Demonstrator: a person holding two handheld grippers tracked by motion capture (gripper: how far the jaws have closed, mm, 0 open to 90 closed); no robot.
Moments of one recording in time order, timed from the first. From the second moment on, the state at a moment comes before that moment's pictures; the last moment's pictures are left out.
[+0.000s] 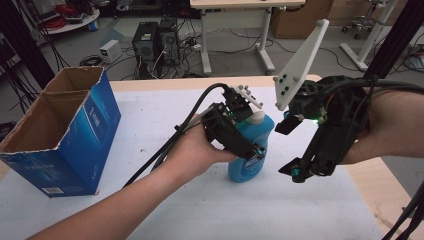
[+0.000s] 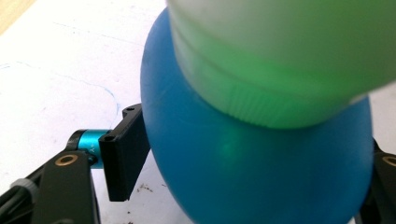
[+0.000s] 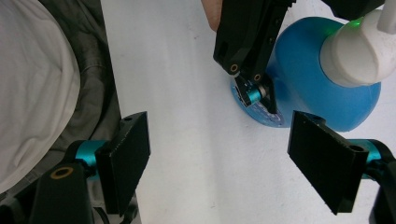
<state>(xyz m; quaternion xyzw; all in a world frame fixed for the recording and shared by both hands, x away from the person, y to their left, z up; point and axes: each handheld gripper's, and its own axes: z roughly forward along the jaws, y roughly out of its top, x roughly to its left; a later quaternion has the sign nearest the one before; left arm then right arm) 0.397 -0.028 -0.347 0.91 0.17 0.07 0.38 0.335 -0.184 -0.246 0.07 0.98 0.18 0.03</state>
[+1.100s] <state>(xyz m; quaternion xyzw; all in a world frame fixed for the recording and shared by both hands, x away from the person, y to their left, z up) 0.395 -0.028 -0.346 0.90 0.18 0.08 0.39 0.335 -0.184 -0.248 0.08 0.98 0.18 0.03</state>
